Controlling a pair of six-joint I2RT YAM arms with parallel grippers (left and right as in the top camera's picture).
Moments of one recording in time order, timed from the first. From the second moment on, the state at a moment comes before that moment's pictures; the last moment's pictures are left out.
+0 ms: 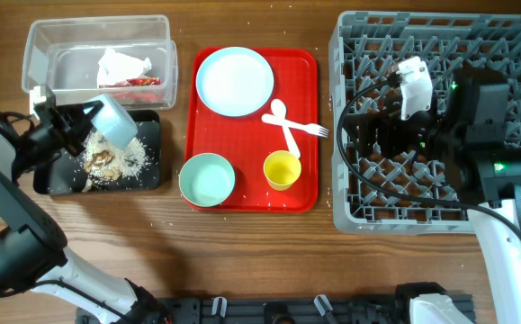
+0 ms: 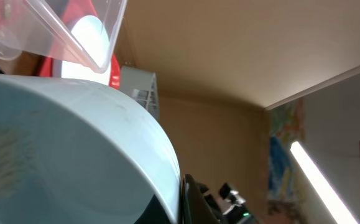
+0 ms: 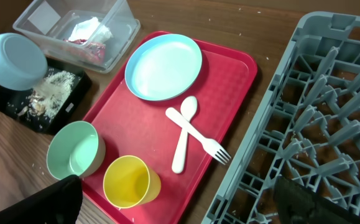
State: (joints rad) left arm 0.65 1.94 1.30 -0.95 1.52 -0.12; right arm 0.06 1.17 1.19 -0.79 -0.49 -0.13
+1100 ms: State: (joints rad) left arm 0.35 1.72 1.31 -0.80 1.21 -0.29; right arm 0.06 1.17 1.19 -0.75 -0.49 -0.13
